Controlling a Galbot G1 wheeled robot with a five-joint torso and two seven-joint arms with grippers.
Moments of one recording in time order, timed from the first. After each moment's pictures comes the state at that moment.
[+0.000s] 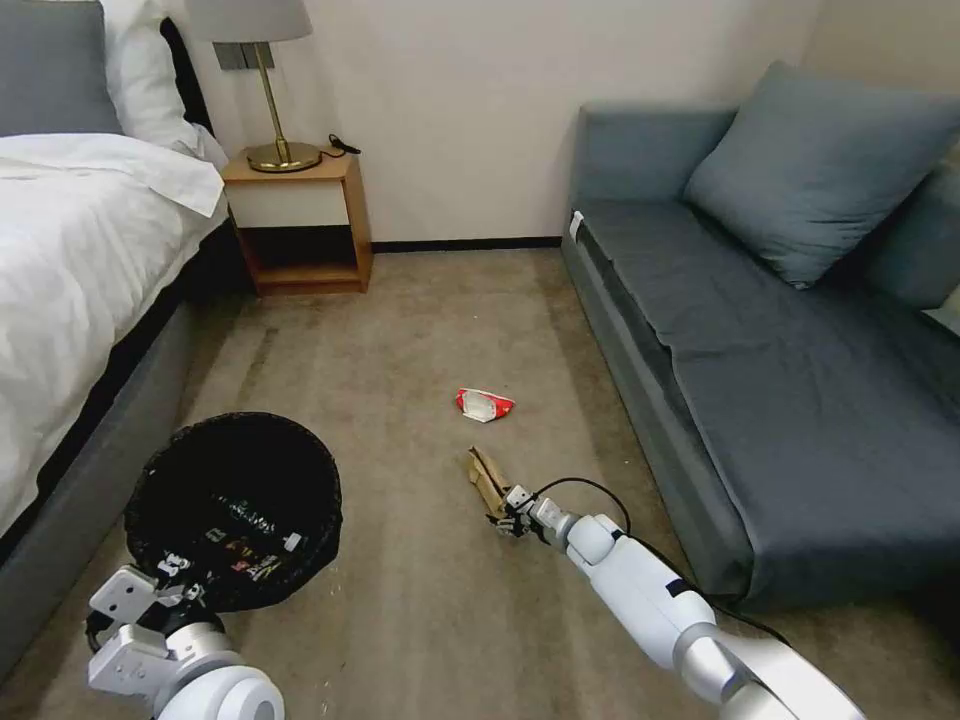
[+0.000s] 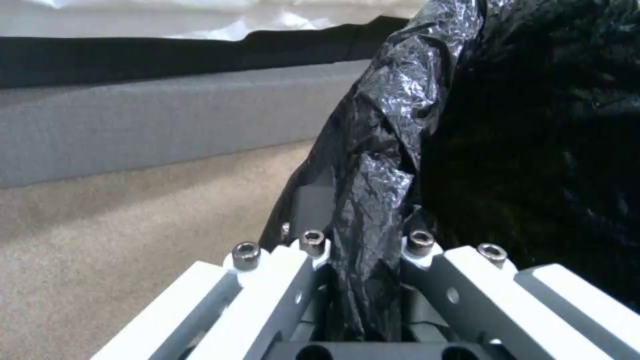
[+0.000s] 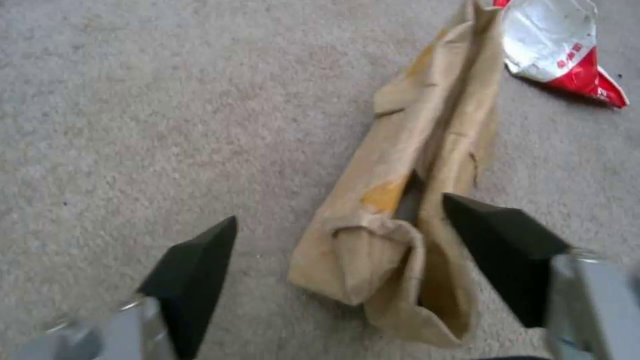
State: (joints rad) left arm 1.64 -1.61 -0.68 -2.23 -0.47 0.04 -0.70; right arm -0.59 1.43 -0.10 0.60 -0.16 0.17 -0.32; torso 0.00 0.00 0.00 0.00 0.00
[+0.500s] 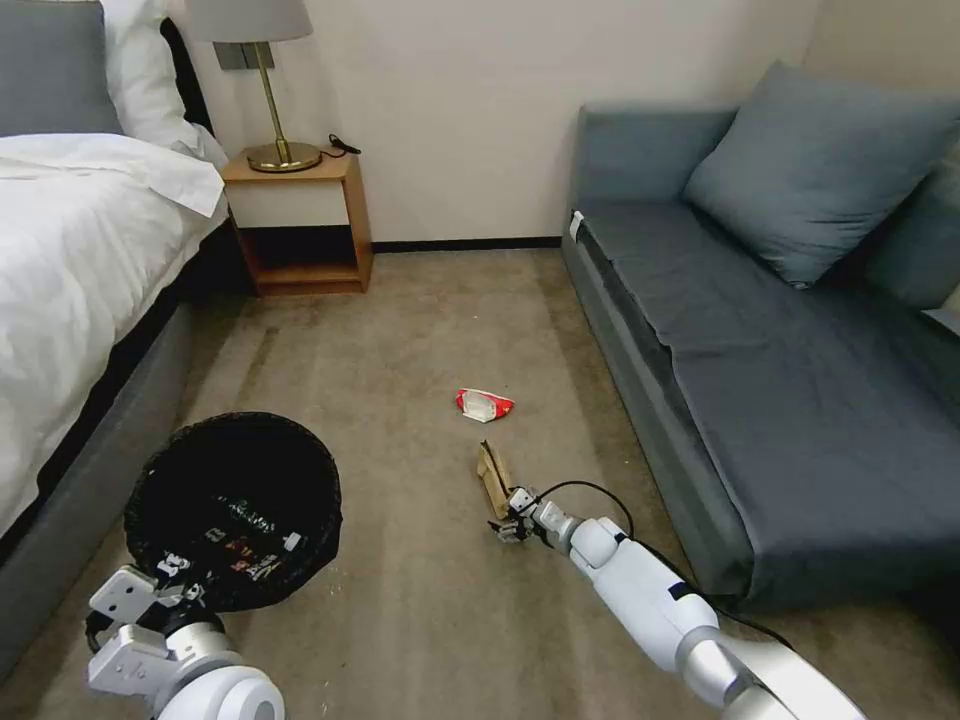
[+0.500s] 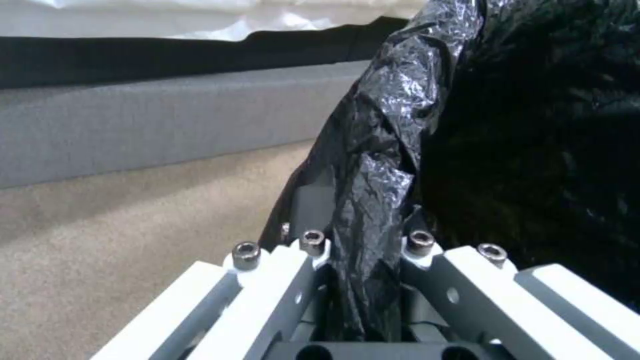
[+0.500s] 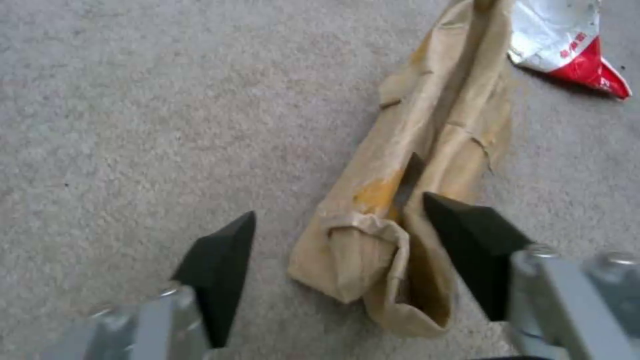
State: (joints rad) left arm 1.64 -1.61 -0.68 -2.23 -0.47 0.04 -0.70; right arm -0.59 1.43 -0.09 0.59 -0.17 0.18 -0.32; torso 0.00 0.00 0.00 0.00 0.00
